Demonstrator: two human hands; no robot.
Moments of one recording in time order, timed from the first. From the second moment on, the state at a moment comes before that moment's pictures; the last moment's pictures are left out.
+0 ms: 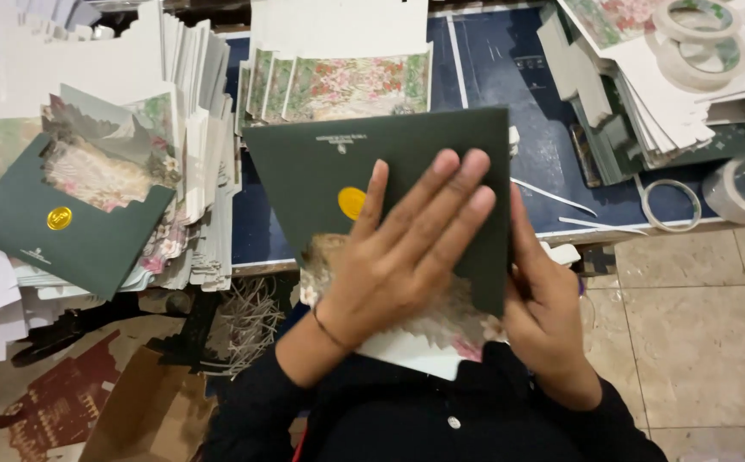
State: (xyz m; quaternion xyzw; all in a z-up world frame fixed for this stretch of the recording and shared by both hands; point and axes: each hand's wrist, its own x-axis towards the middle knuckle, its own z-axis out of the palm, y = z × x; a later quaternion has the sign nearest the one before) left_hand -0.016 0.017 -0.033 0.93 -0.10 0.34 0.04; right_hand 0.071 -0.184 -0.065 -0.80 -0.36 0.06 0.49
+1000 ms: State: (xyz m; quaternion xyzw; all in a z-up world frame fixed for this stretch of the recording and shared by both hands) left_hand -0.039 0.082 -0.054 0.97 0.01 0.25 0.06; right_hand 0.122 -0.142 -0.047 -0.57 -0.46 0.33 0.60
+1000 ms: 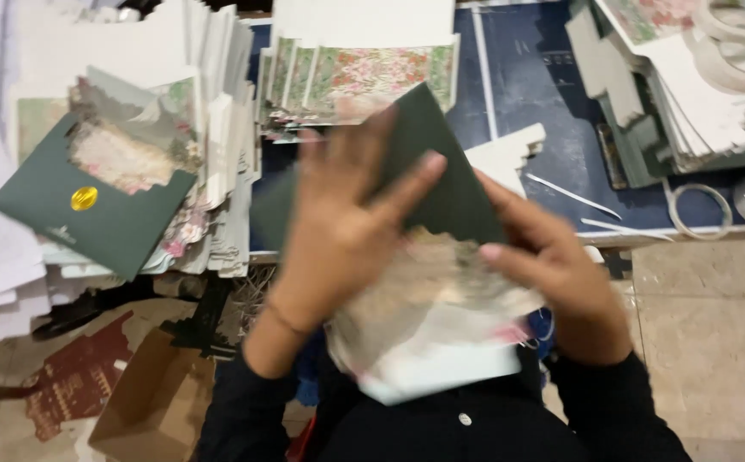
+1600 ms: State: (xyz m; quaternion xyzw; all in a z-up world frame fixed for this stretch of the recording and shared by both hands) left_hand -0.238 0.358 -0.149 0.70 0.53 0.48 0.07; right_hand 0.268 0.022 -0.232 -0.79 -0.59 -0.06 0.17
